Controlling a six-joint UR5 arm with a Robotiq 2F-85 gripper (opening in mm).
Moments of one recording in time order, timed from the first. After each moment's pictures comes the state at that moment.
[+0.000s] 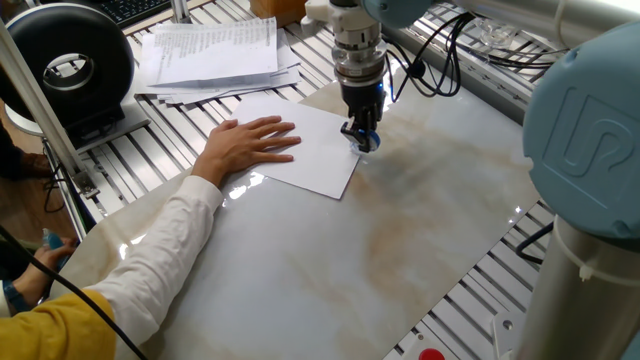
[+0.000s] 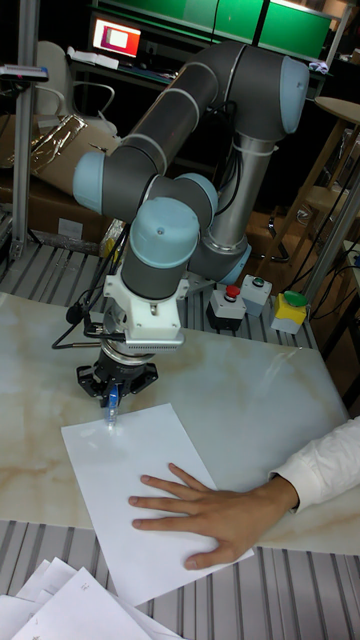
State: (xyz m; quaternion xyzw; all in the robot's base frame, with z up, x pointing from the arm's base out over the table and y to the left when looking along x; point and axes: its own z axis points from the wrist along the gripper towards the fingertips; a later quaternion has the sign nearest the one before) arm 0.517 -0.075 0.026 0.15 -0.98 0.01 0.10
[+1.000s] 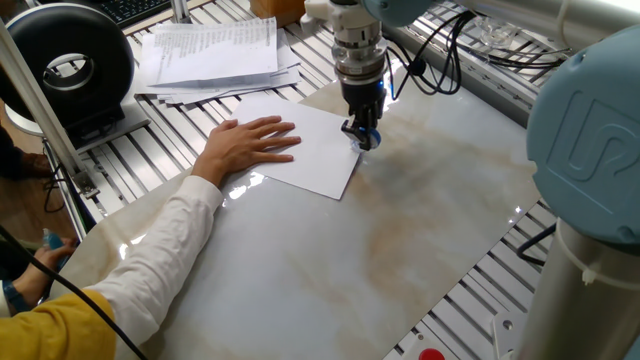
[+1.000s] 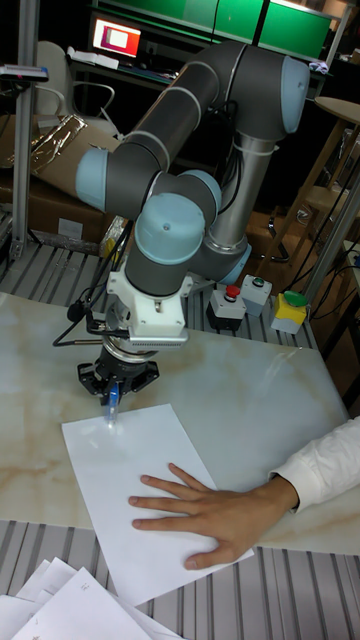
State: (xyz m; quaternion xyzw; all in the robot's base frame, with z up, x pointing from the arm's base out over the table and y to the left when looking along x) arm 0.523 -0.074 0.033 0.15 -0.98 0.02 0.09
